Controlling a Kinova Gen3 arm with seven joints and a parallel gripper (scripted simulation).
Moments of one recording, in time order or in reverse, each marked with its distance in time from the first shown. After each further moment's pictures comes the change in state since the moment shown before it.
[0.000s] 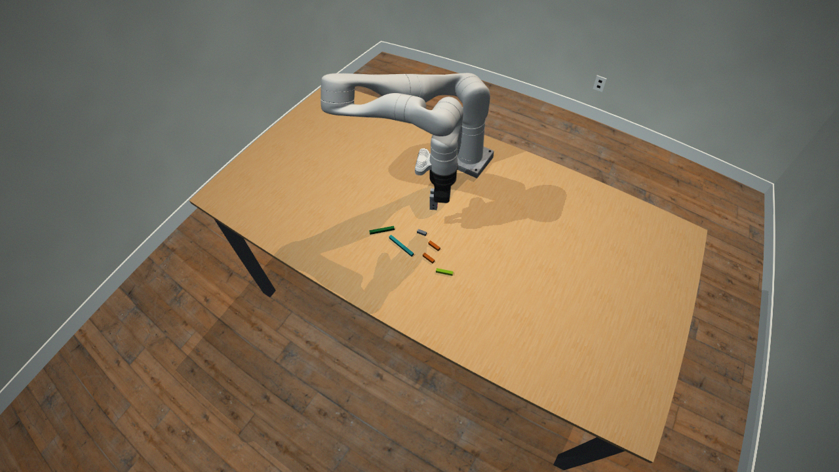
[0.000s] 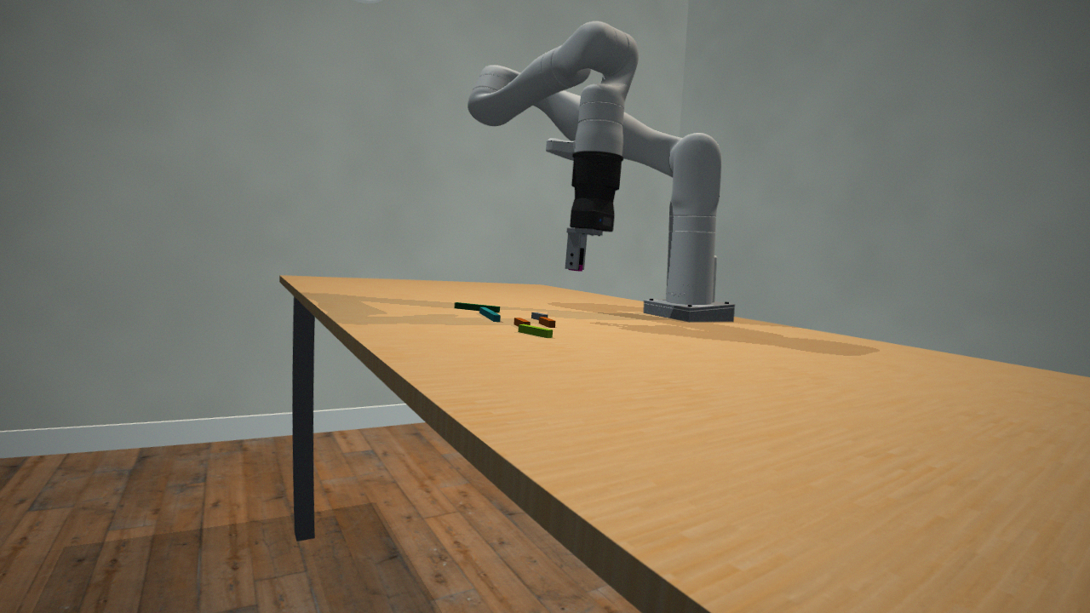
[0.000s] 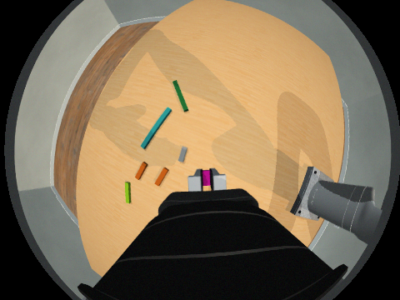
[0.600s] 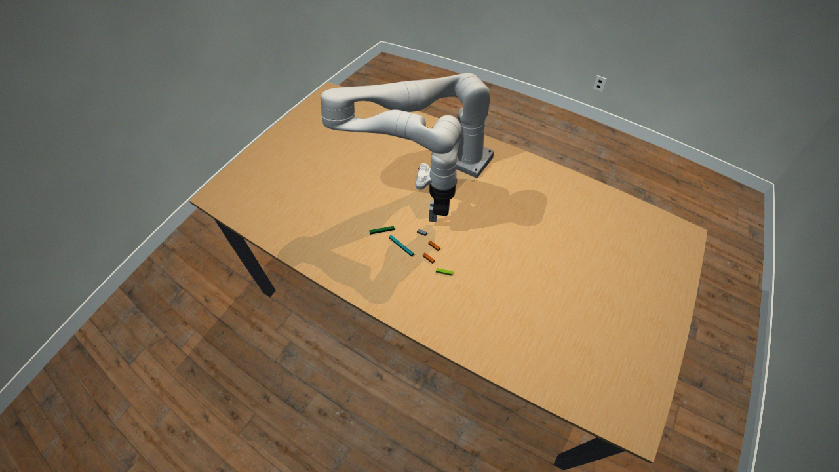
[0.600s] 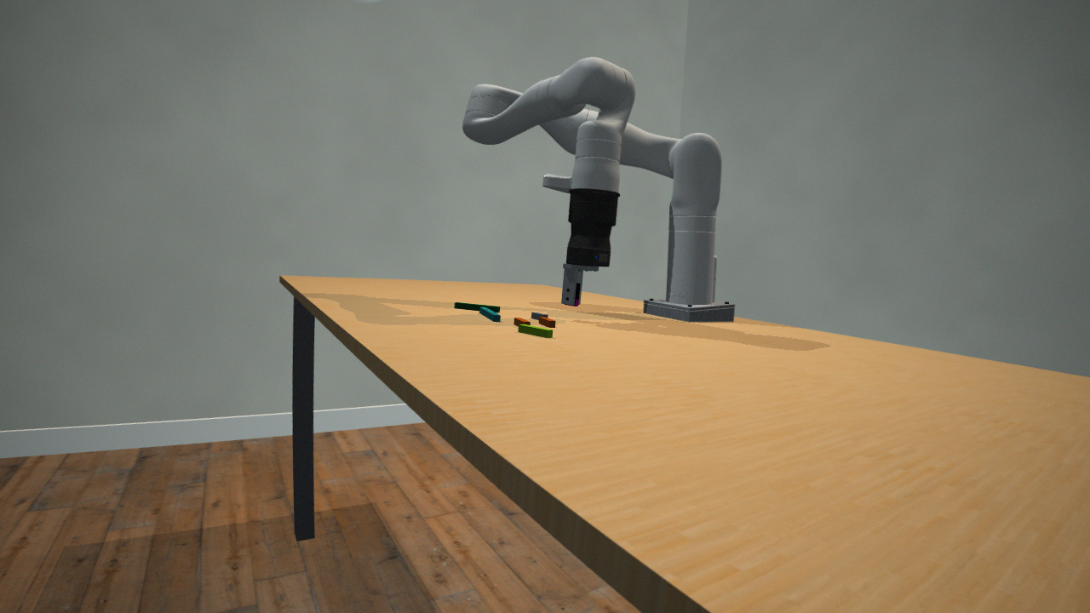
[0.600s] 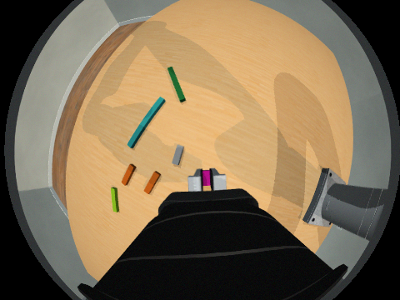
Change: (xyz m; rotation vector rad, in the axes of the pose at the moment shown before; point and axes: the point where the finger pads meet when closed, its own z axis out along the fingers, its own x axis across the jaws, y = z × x) arm -0.001 -0.001 0.057 0.005 -0.001 0.000
